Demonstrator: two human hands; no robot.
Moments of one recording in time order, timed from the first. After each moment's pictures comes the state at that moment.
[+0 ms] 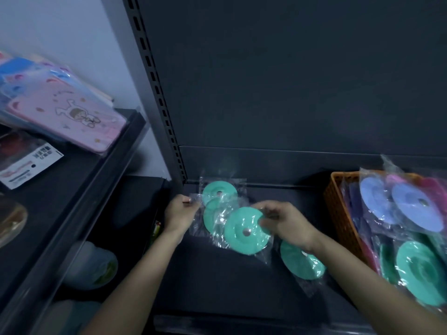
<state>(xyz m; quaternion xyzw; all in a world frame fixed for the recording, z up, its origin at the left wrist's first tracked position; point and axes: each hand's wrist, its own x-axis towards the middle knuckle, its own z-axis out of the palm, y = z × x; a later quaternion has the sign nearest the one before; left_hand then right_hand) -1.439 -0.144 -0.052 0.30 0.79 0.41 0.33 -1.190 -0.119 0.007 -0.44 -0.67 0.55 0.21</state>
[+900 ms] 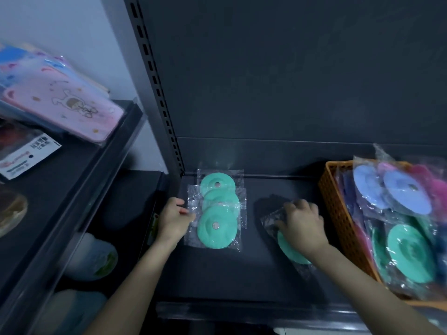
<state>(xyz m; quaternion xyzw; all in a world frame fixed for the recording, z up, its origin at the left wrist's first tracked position) -1.438 -0.182 -0.050 0.35 0.80 0.36 0.33 -1.165 -0.142 -0.020 -0.66 -0.75 0.11 -0.01</state>
